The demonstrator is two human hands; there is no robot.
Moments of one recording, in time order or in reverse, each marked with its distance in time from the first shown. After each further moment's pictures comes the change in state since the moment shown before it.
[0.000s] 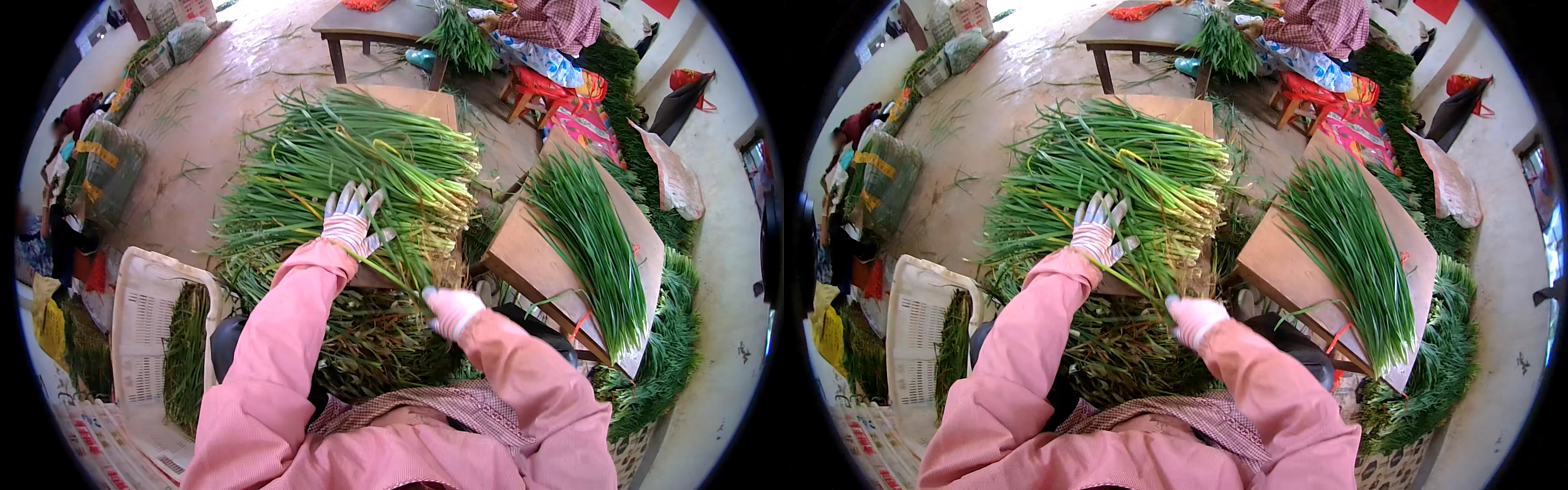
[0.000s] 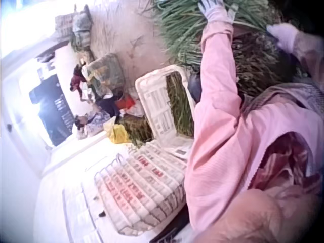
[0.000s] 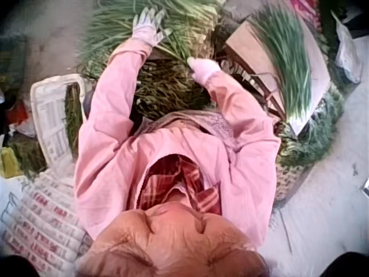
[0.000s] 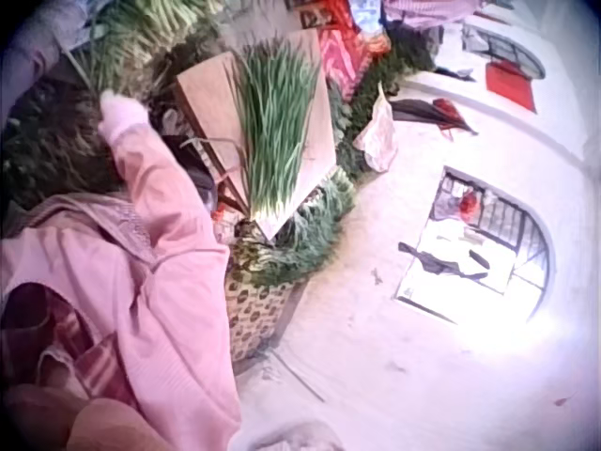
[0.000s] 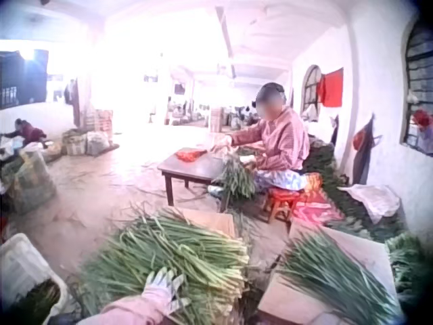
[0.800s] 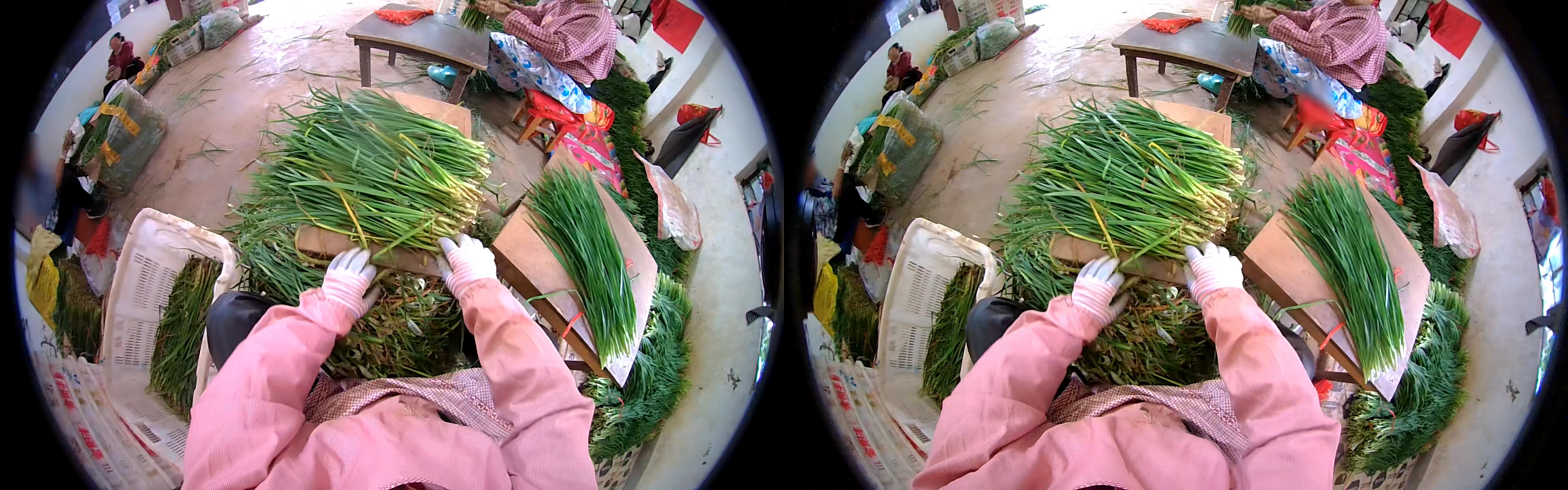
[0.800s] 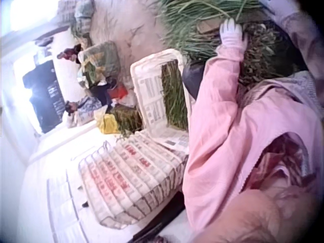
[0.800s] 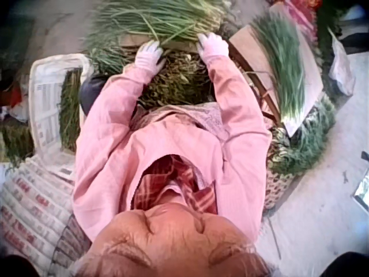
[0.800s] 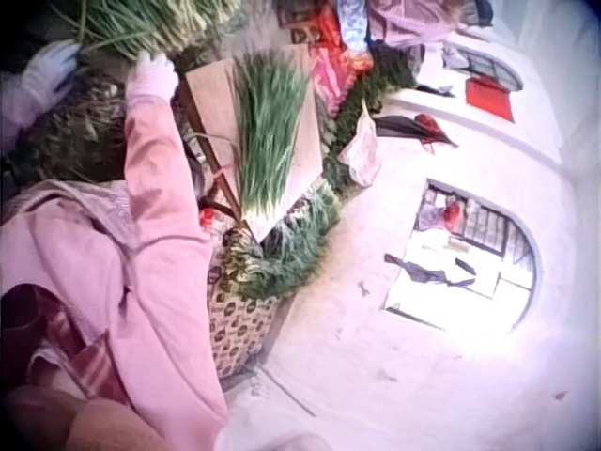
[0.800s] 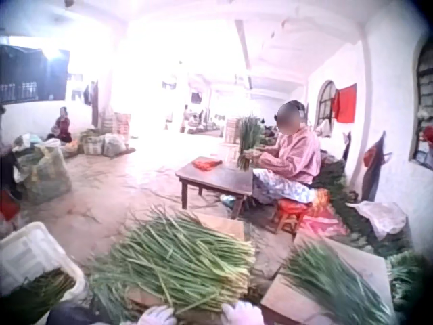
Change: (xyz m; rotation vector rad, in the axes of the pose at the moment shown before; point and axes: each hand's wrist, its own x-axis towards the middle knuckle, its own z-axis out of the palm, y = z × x) left_hand -0.136 0.039 -0.011 -0.141 0.171 0.096; right_hand -0.003 -0.005 -0.031 -0.261 0.502 0.160
